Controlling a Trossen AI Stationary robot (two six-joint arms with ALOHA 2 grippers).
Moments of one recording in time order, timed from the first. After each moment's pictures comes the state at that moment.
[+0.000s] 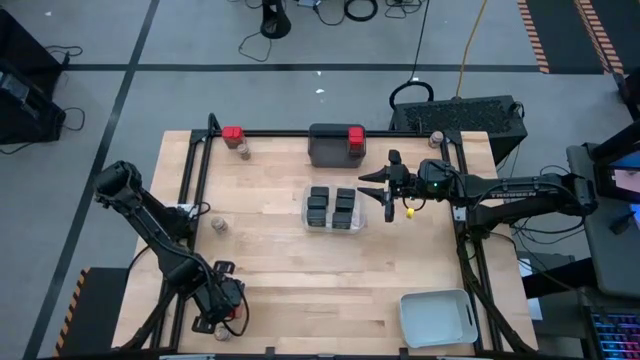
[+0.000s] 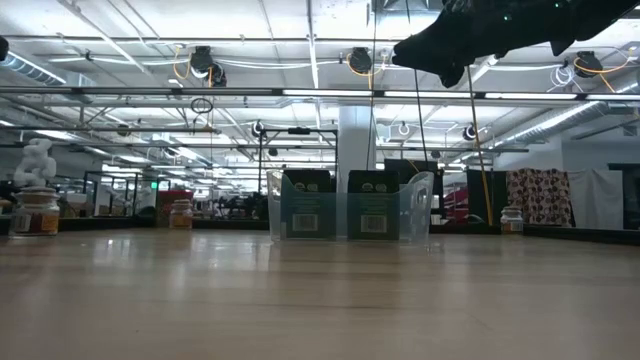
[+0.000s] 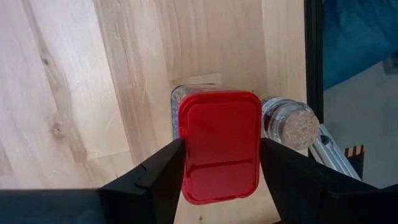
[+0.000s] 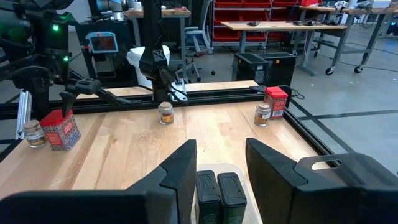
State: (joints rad) left arm -0.85 1.44 0.99 -0.82 0.11 -0.73; right arm -0.14 1.02 0.60 0.29 0.00 0.02
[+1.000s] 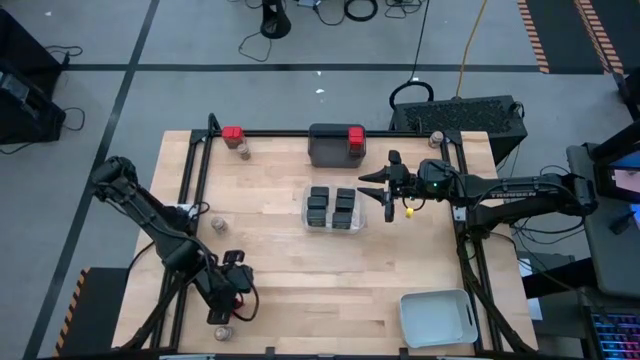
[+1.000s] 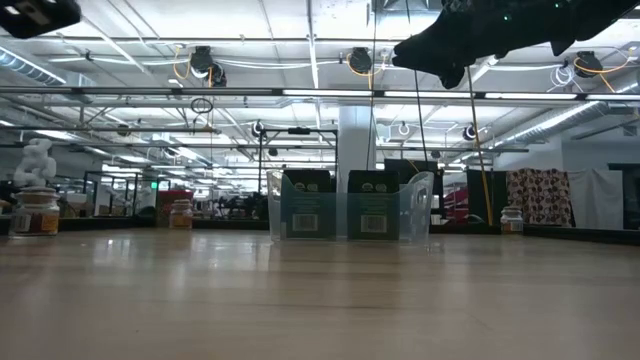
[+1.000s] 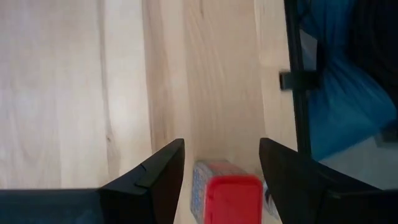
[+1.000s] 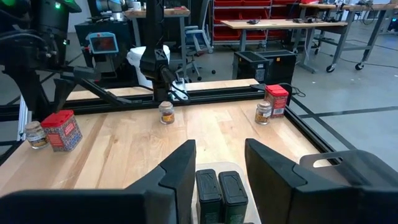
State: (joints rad) left arm -0.75 1.36 1.04 -0.76 -0.06 -0.70; right arm -0.14 1.02 0.60 0.28 0.00 0.04
